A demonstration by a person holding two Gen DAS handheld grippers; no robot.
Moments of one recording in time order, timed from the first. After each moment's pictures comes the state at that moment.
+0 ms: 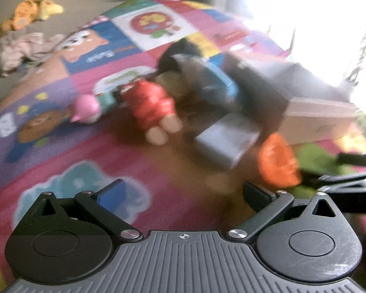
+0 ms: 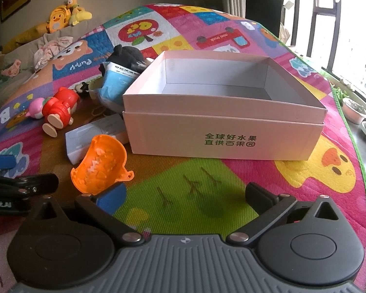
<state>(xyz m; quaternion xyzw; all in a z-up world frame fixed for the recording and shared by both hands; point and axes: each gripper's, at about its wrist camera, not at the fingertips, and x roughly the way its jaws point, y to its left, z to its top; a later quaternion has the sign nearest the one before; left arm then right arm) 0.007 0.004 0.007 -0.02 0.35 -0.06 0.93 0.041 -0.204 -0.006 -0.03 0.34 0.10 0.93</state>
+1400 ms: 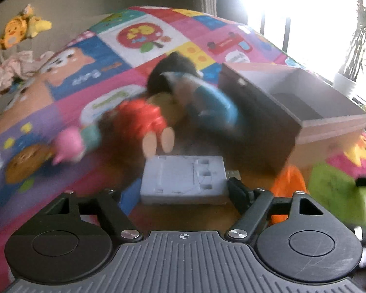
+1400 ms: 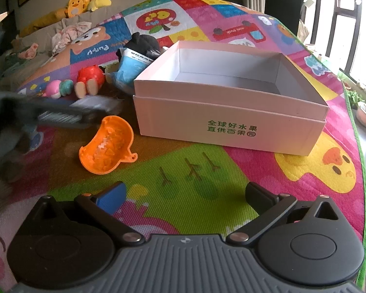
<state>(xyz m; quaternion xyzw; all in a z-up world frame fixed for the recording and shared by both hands) 0.032 0.000 0.010 0.02 0.34 -0.06 0.94 0.031 -0.216 -0.001 -0.05 0.37 0.15 0.92</state>
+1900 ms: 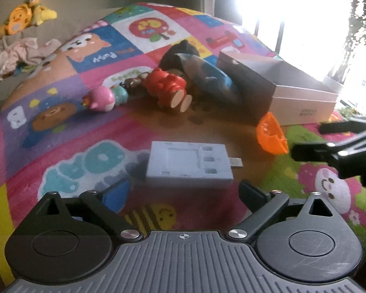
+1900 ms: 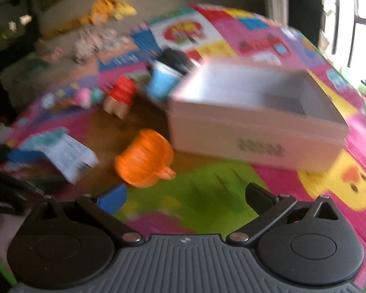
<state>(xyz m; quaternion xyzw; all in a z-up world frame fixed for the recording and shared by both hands) -0.042 0.030 0.008 -0.01 0.34 -0.08 0.94 0.021 -0.197 0.017 -0.05 0.32 0.24 0.92</state>
